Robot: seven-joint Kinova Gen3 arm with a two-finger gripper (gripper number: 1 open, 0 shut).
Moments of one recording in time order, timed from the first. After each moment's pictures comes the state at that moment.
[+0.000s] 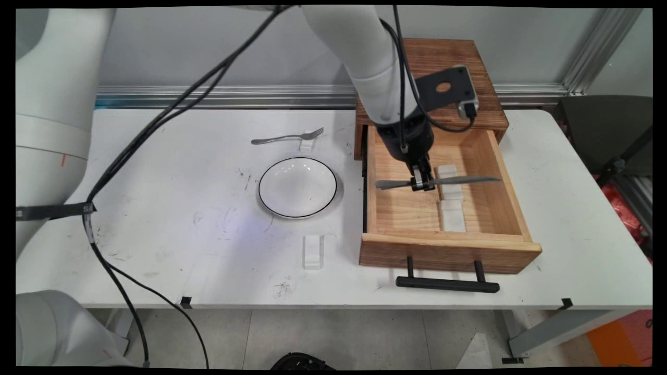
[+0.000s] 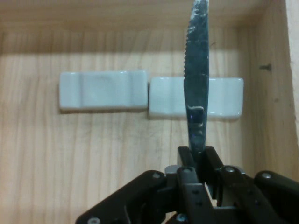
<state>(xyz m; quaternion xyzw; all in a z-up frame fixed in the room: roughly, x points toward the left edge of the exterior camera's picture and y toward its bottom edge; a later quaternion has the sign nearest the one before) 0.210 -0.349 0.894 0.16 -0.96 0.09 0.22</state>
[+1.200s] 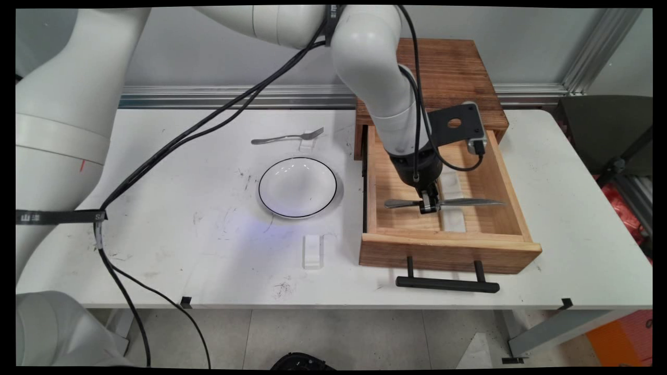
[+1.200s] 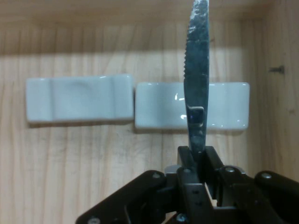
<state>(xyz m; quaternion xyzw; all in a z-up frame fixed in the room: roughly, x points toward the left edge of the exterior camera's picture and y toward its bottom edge) 0.182 -0.352 0.845 0.15 -0.96 0.09 0.21</state>
